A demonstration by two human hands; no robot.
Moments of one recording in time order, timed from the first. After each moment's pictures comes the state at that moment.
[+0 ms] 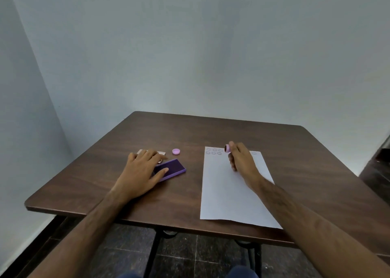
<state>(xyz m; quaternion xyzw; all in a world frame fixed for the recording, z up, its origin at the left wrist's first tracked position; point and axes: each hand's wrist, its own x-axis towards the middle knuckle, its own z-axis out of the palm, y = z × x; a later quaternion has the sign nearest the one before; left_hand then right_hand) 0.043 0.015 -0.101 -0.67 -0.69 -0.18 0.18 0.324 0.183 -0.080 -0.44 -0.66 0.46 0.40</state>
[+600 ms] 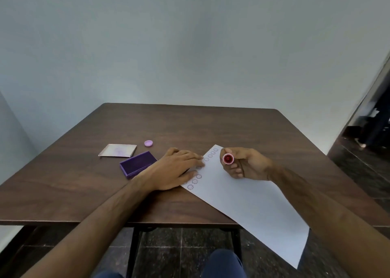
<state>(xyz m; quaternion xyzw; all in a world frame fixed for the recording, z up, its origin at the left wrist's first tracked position) 0.164 0.089 -0.091 -0.86 -0.51 -0.10 0.04 0.429 0.186 -0.066 -0.23 -0.64 0.73 0.12</state>
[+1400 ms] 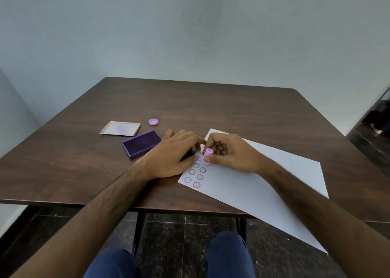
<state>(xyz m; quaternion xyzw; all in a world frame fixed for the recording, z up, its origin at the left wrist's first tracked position) 0.154 0.080 -0.105 -0.83 -0.52 -0.20 0.01 0.375 0.151 -0.082 -0.22 -0.86 0.40 0.21</state>
